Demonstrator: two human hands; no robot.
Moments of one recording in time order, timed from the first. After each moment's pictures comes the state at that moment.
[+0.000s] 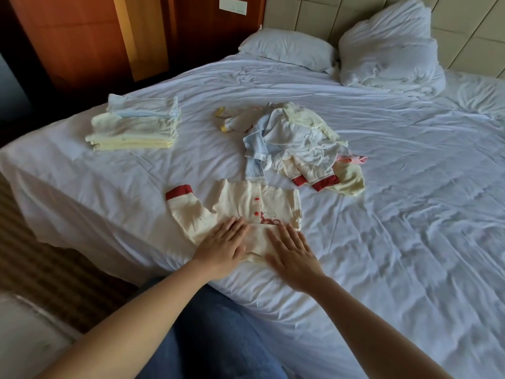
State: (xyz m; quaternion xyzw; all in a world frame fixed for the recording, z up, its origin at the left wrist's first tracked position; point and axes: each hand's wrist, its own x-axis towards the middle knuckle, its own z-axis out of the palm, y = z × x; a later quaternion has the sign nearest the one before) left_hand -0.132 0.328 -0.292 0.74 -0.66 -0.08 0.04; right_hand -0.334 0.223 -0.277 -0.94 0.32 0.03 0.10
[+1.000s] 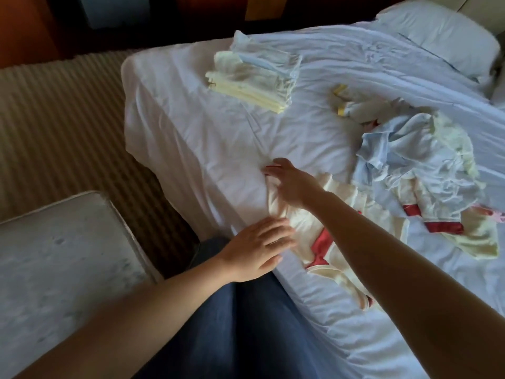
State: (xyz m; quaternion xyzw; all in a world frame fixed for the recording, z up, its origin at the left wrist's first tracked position) left_hand -0.072 0.417 -0.332 0.68 -0.67 0.06 0.29; right_hand -0.052 0.233 -0.235 -0.99 0.09 0.12 0.08
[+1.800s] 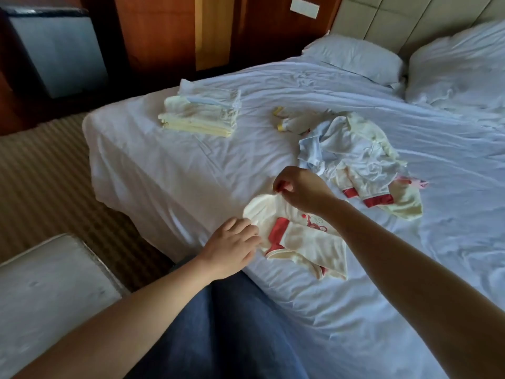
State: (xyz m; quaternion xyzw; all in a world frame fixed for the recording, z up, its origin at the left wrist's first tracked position) left_hand -0.100 0.408 -0.284 0.70 -0.67 0.20 0.14; right_hand -0.177 0.209 -0.156 -0.98 0.15 -0.08 0.13
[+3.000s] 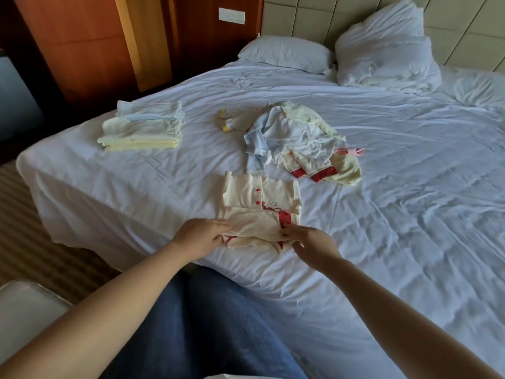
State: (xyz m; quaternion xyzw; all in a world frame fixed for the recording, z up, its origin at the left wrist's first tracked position) left_hand -0.106 0.374 -0.252 0.76 -0.64 -0.09 0.11; right_hand -0.363 0.218 -0.255 -0.94 0.32 -0.07 0.12
